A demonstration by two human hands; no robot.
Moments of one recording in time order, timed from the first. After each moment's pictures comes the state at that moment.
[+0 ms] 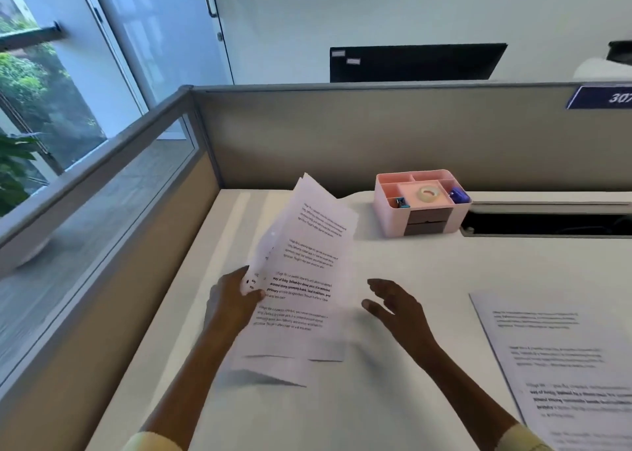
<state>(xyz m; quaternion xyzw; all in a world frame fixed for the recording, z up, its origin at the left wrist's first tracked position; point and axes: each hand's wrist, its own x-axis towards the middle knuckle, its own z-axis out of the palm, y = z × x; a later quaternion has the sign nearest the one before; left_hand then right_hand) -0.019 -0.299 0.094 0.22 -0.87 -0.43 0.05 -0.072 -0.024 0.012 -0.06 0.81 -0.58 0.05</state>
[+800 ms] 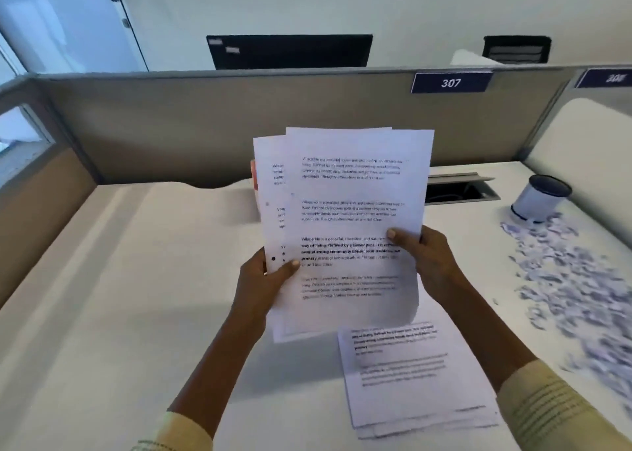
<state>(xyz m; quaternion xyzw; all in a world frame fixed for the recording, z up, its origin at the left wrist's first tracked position) -0.025 -0.001 0.099 0.11 -0.70 -0.71 0.01 -0.078 0.263 0.099 0.04 0.69 -0.73 0.00</state>
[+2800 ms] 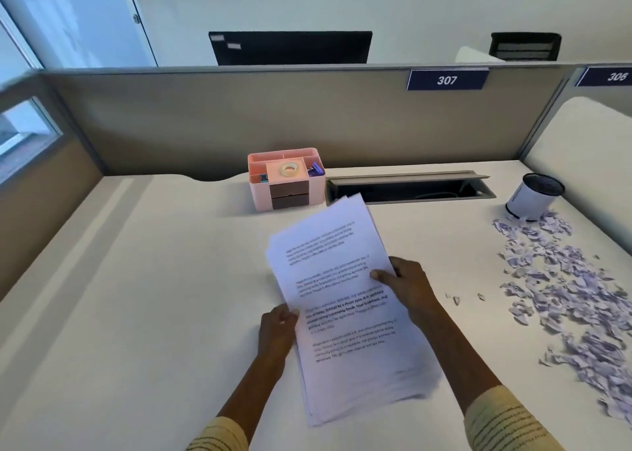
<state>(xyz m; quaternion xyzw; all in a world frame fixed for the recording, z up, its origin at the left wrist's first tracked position) 0.011 0.045 -0.018 0.25 -0.73 -0.64 -0.08 -0.047 0.275 0.055 0.07 0.80 -0.60 0.06</state>
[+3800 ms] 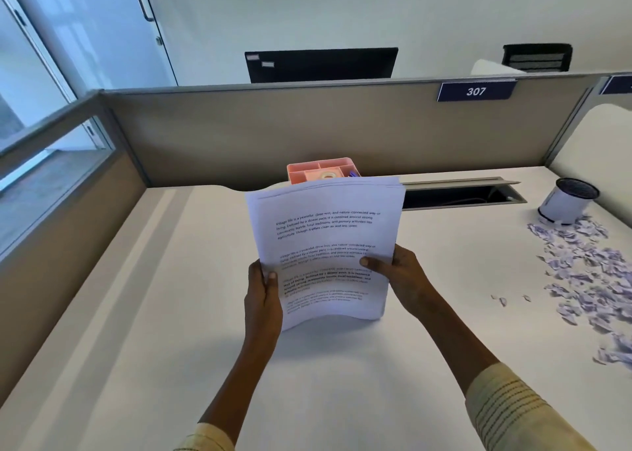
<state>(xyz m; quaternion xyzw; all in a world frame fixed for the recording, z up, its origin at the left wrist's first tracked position) 0.027 -0.057 0.071 0.12 -0.76 -0.62 0.17 -0.041 0.166 0.080 -0.03 0.67 -0.74 0.07</state>
